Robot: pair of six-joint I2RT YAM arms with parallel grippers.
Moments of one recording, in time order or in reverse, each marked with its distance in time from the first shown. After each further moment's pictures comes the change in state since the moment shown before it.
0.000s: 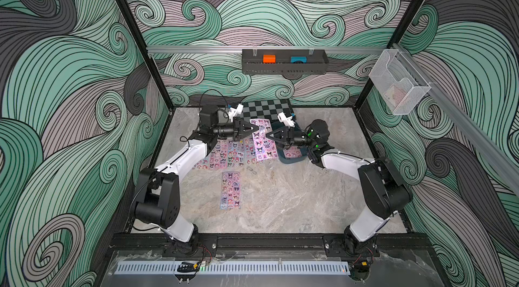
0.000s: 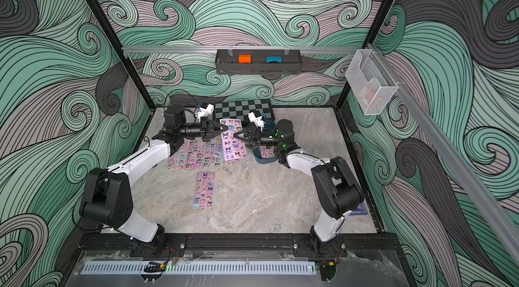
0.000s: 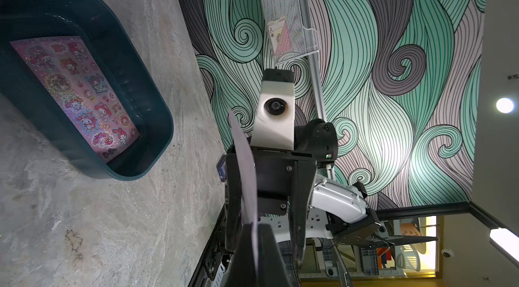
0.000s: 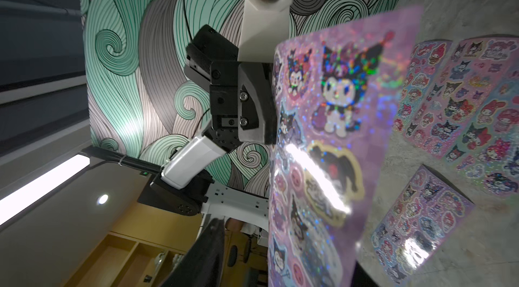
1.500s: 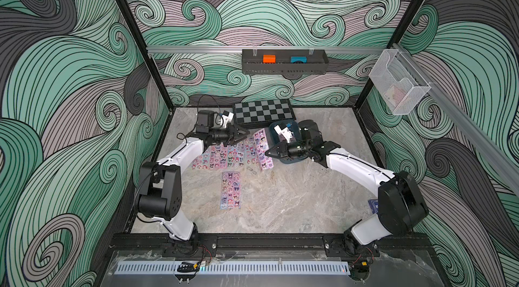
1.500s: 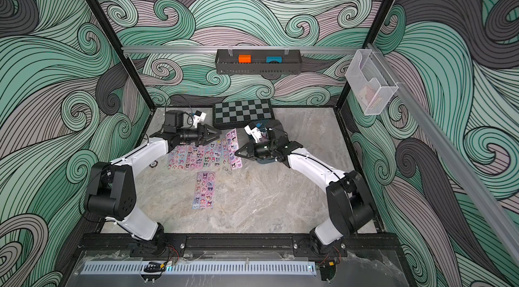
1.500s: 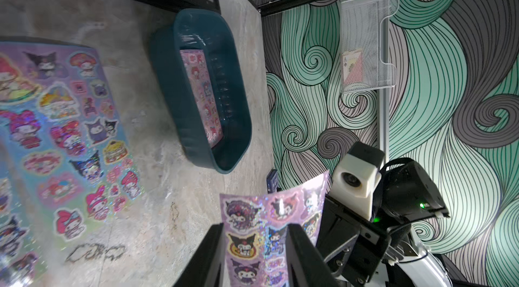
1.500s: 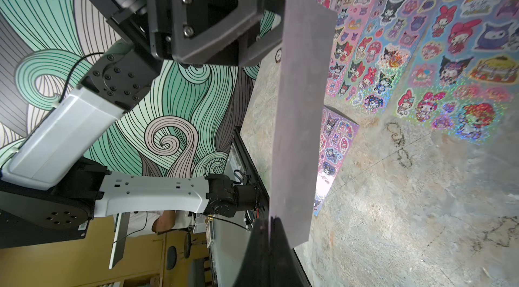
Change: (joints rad) left arm 0.128 0.039 -0.074 -0.230 -0.171 0.196; right arm 0.122 -0.087 0.071 -0.813 0.230 -0.541
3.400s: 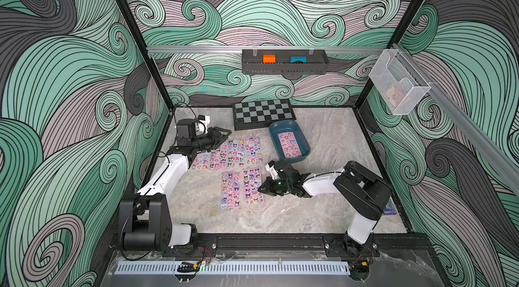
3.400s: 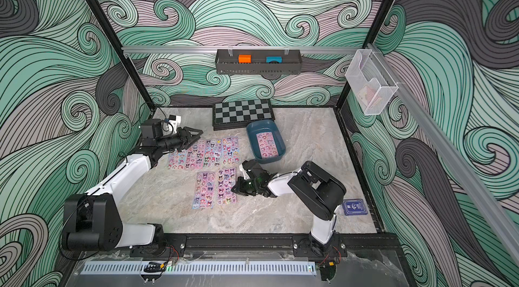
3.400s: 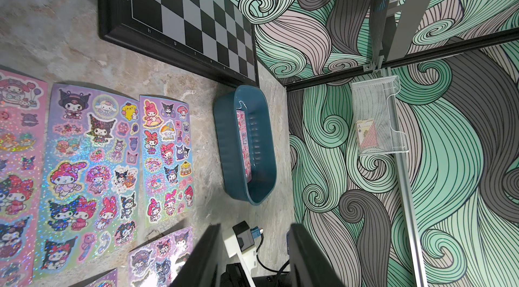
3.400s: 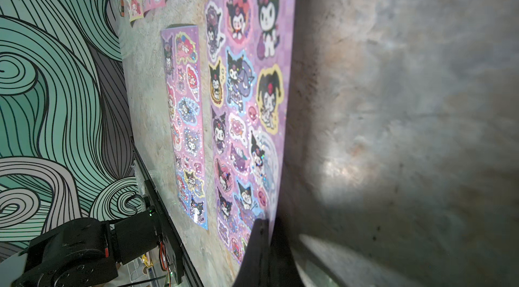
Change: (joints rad) left arm 0.106 -0.250 -0.162 0.036 -0.176 -0.038; right arm 0.272 0.230 -0.335 0.393 0.438 0.256
